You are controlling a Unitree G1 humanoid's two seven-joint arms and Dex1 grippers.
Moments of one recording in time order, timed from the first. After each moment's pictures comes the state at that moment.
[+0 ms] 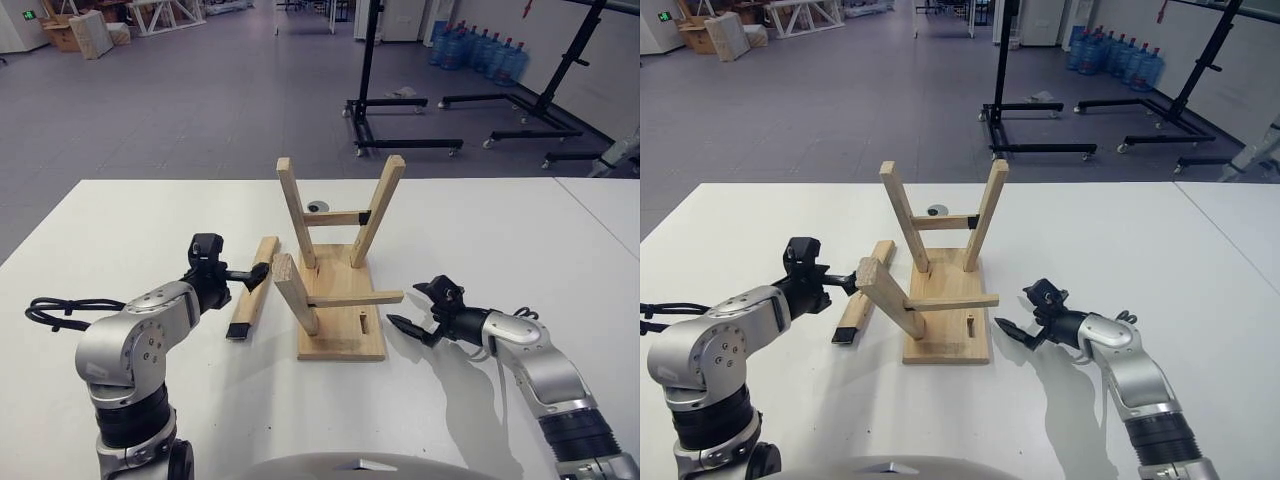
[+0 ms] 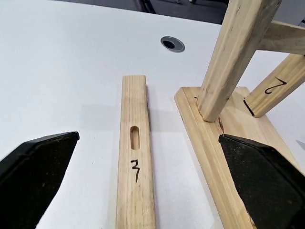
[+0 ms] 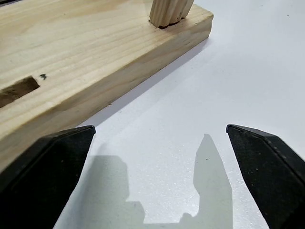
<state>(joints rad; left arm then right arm) -0.24 0.17 0.26 -0.64 -0.38 1.52 -0.15 -0.01 -0.57 0.05 -0.07 0.18 0.42 0.74</state>
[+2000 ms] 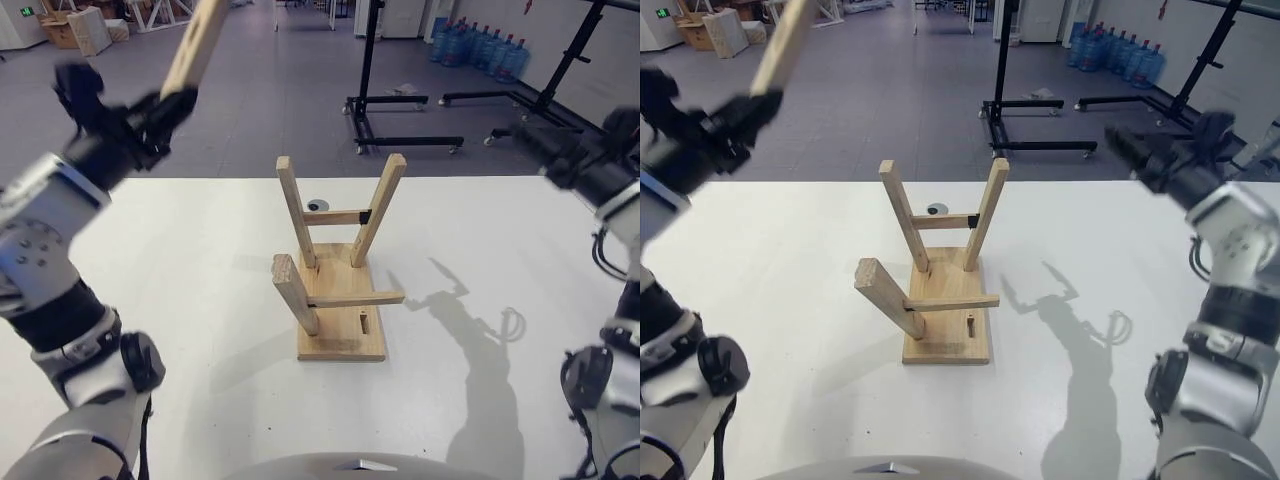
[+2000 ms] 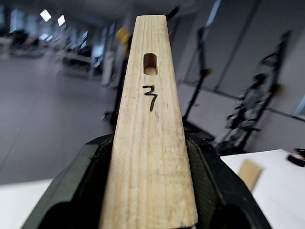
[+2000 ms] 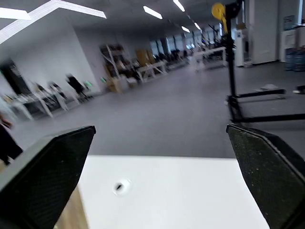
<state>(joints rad) -0.81 0.45 0.63 -0.30 -0.82 1.15 -0.48 -0.76 -0.72 -0.56 0.30 0.73 0.81 0.62</state>
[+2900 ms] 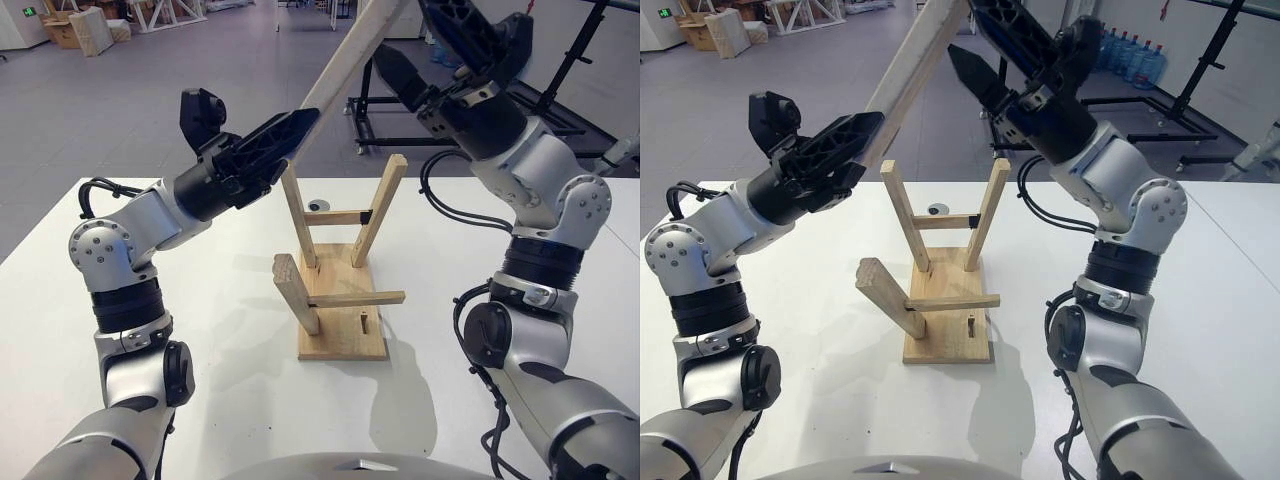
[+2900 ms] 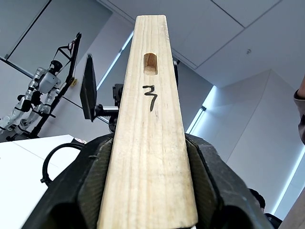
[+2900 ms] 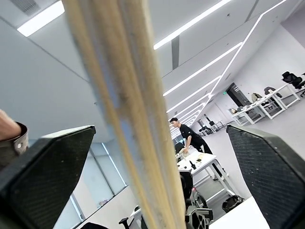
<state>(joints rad) -0.71 0.30 0.34 -0.11 -1.66 1.18 -0.33 -0.93 -0.28 -0.42 0.10 1.79 1.08 0.07</state>
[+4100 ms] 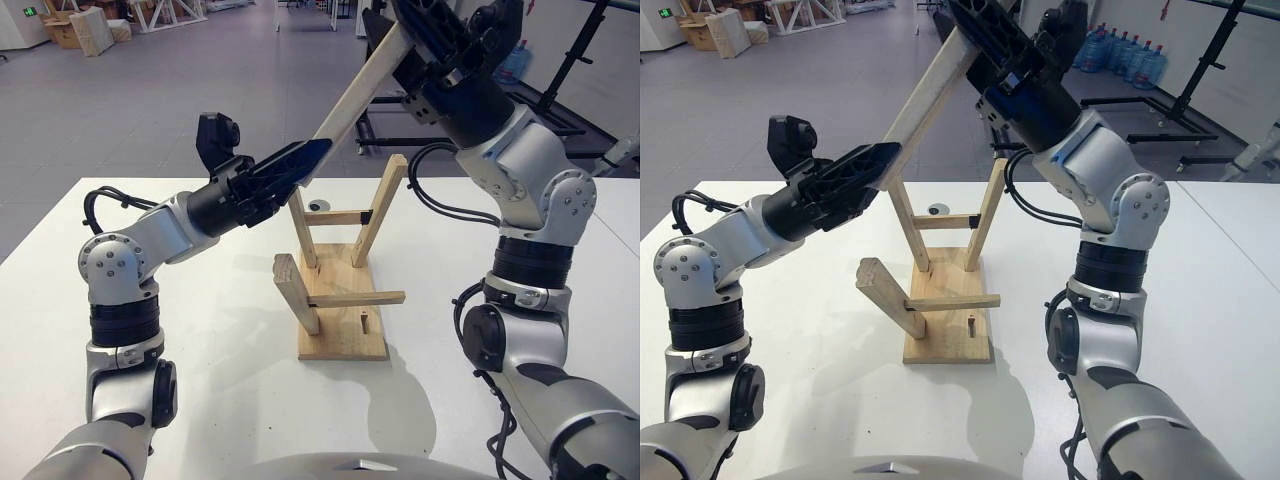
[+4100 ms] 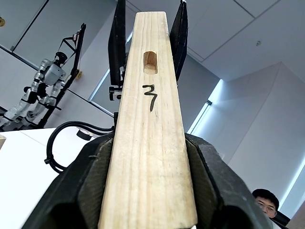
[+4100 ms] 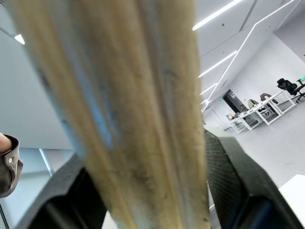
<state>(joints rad) -0.62 0.37 0.21 -0.18 -1.63 1.05 -0.38 -0.93 -0.29 -0.30 0.03 1.83 0.90 0.01</state>
